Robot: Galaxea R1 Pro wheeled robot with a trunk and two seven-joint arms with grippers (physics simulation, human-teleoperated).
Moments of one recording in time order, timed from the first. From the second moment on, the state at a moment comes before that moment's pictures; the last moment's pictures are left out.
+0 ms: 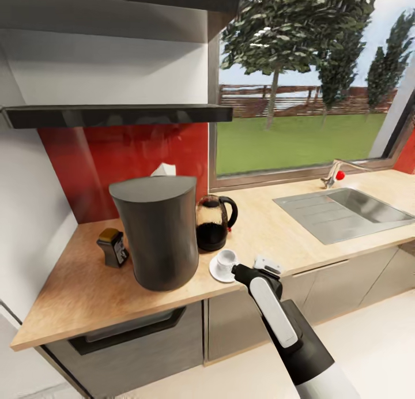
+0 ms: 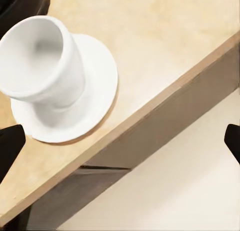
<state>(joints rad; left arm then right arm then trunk) 0.00 0.08 0.40 -0.11 -0.32 -0.21 -0.01 -0.52 0.08 0.36 -1.39 -0.91 0.61 -0.98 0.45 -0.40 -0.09</state>
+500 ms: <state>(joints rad) 0.00 0.08 0.40 -0.11 -0.32 -0.21 -0.01 -0.52 0.08 0.36 -1.39 -0.91 0.61 -0.98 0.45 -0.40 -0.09</state>
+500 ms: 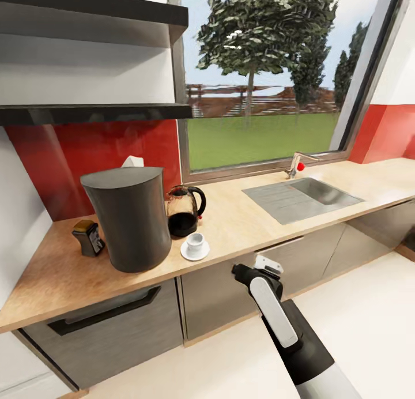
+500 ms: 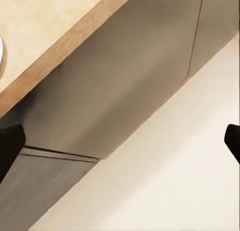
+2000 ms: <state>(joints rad) 0.00 0.08 0.40 -0.11 -0.32 -0.21 -0.01 -0.27 0.01 0.62 -0.02 -0.61 0.21 0.05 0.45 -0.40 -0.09</state>
